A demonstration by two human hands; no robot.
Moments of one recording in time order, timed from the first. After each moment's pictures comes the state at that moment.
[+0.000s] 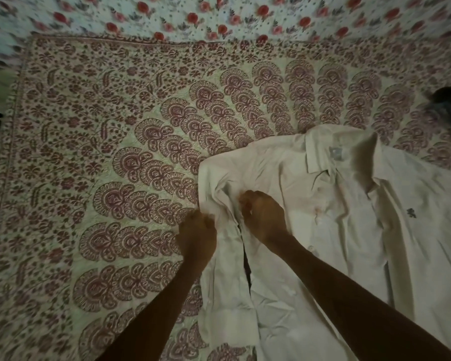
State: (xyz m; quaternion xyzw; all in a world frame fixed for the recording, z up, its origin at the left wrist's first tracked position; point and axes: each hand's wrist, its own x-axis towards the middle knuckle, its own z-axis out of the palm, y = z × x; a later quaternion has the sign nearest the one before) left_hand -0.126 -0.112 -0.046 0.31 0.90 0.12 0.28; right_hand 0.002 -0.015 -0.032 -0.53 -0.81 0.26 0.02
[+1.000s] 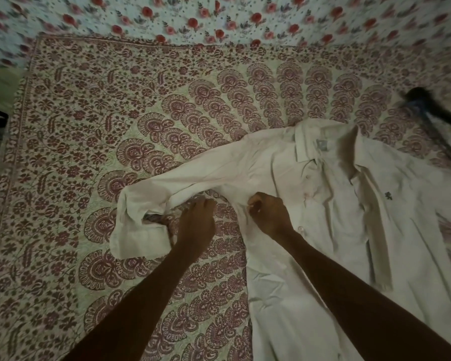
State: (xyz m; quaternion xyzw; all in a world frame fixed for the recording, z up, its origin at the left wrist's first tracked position) left_hand -0.137 -0.146 -0.036 0.61 0.78 0.05 0.14; right_hand 0.033 -0.051 -0.017 -0.59 -0.73 0.34 0.03
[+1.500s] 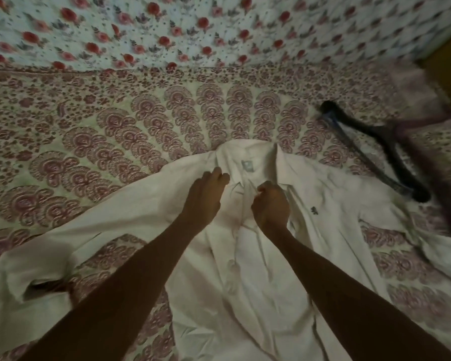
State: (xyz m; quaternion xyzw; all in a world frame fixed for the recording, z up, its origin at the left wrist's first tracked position) left_hand -0.002 0.061 -0.035 0.75 0.64 0.12 0.09; right_hand 0.165 0.073 -0.015 -0.76 -0.61 0.19 0.10
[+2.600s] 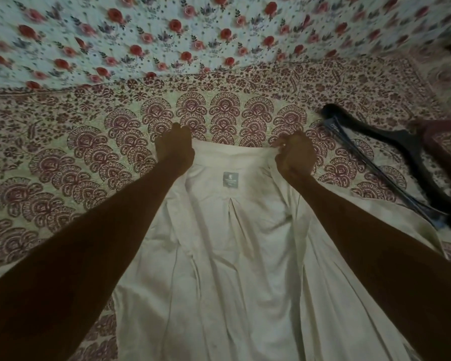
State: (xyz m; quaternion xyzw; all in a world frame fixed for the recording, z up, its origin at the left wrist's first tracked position) left_hand -0.002 0.240 -0.010 0.60 0.80 -0.01 0.03; right_hand 0.245 0.281 -0.027 -0.72 -0.66 0.11 0.17
